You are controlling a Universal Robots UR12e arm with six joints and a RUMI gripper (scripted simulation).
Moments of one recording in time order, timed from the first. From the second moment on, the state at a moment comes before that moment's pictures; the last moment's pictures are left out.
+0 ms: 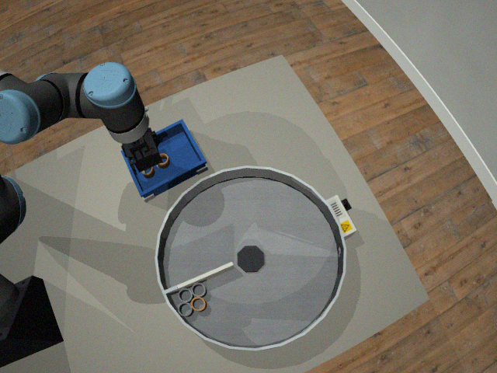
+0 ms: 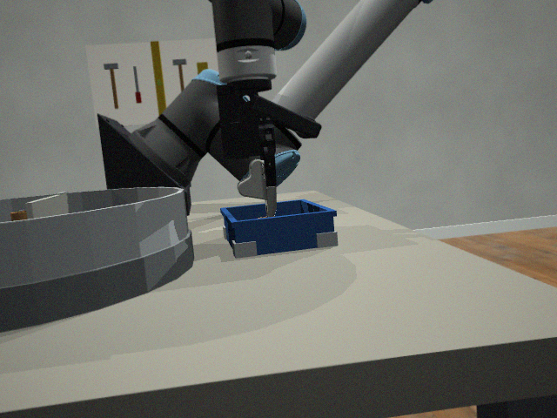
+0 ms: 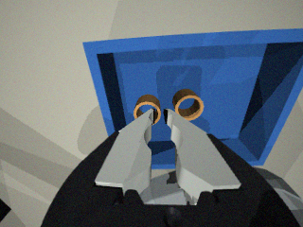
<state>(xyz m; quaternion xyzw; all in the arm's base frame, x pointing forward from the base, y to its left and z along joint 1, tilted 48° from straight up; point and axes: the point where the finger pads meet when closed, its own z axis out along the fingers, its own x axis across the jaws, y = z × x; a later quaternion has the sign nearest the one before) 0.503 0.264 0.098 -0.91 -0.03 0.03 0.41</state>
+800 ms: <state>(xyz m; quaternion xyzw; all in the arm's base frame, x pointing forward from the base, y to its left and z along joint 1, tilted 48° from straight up) 0.504 0.250 0.112 -0.91 -0.03 0.03 0.41</state>
